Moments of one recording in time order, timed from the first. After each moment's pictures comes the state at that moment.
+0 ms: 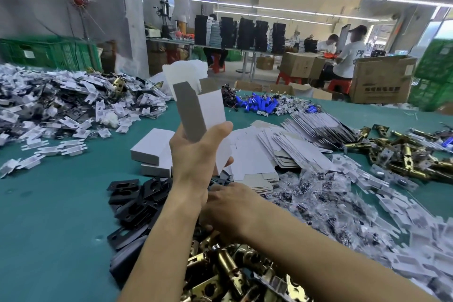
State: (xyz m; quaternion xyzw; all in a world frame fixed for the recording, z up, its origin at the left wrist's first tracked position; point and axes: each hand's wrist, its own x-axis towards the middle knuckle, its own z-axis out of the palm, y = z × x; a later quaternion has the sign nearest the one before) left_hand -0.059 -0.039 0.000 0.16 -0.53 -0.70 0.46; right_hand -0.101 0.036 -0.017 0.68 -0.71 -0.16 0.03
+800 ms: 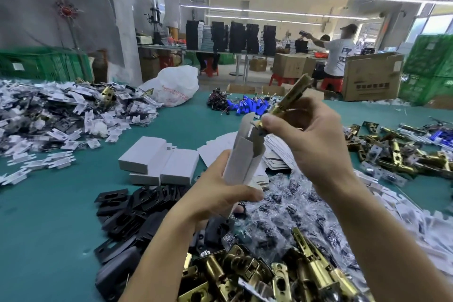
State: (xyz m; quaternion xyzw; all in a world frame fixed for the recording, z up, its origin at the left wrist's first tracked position) left_hand -0.071 -0.027 -0.029 0.09 -0.74 -0.65 0.13; right_hand -0.164 0.111 0.052 0.37 -0.67 0.64 0.06
